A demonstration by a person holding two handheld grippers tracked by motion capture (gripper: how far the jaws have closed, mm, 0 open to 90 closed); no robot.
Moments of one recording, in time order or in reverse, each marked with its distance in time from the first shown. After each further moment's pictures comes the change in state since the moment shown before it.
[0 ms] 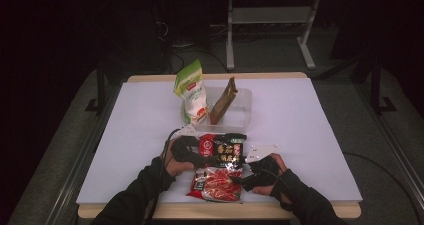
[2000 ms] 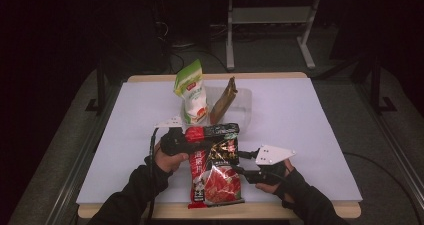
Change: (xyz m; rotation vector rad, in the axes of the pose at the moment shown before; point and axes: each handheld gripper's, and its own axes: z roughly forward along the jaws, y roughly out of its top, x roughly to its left) left arm -0.016 0.022 -0.054 -0.236 -0.189 -0.013; right arm 0.002 0.005 -0.029 -0.258 -0.029 -0.092
